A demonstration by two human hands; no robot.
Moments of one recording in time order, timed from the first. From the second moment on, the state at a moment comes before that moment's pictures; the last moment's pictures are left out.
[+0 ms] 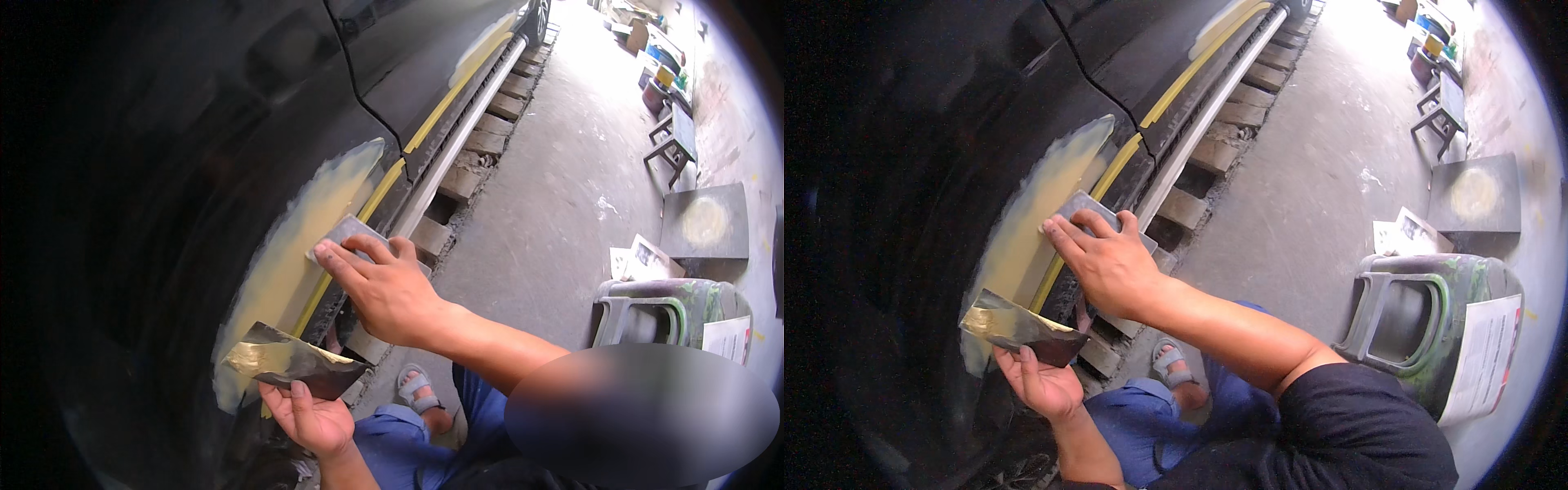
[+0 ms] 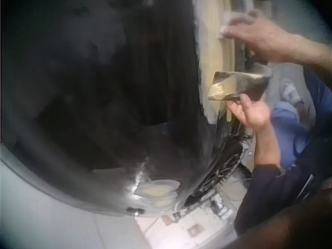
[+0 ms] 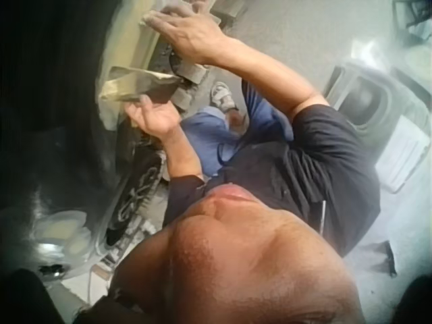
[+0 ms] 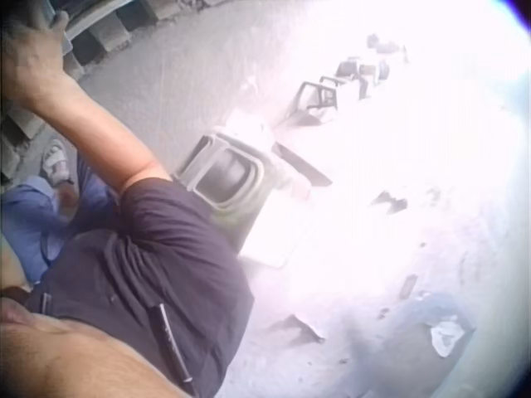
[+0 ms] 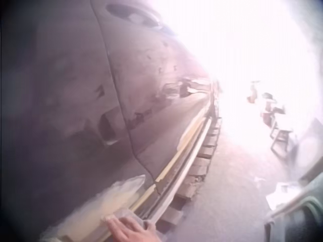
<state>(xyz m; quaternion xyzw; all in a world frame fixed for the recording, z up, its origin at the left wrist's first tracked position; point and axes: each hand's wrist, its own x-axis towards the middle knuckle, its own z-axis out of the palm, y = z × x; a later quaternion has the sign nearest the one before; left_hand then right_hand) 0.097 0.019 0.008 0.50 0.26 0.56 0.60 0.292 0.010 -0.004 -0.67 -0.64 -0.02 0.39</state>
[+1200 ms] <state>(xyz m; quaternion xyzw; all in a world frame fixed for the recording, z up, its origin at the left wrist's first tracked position) 0.086 0.017 0.004 0.50 0.28 0.55 0.60 0.404 0.028 0.001 -0.74 -0.46 -0.01 0.48</state>
